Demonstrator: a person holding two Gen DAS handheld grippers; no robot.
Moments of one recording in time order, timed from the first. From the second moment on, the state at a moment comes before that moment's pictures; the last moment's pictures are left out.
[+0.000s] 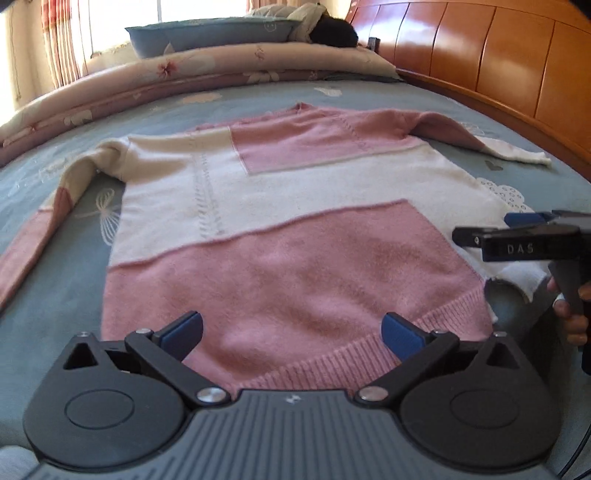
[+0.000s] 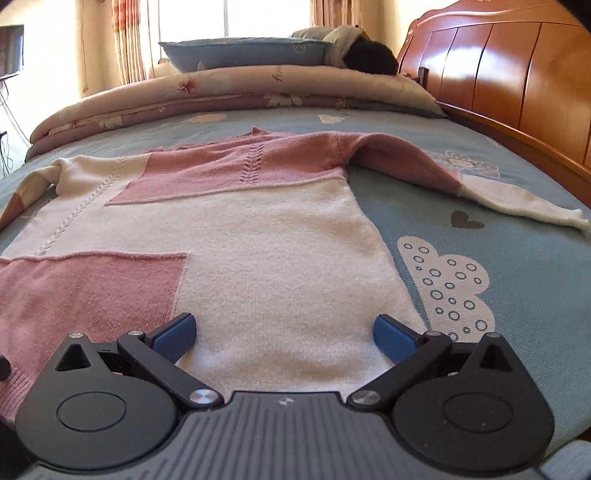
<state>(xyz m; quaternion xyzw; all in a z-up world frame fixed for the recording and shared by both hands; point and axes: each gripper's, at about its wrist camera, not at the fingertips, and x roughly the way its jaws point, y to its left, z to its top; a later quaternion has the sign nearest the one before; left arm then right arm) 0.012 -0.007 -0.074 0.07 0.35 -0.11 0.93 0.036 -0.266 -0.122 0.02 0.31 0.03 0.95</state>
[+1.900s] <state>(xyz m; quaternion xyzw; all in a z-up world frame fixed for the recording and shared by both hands) 0.007 -0.014 -0.076 -0.01 0.39 -0.25 0.88 0.025 -0.266 -0.119 0.00 0.29 0.05 0.96</state>
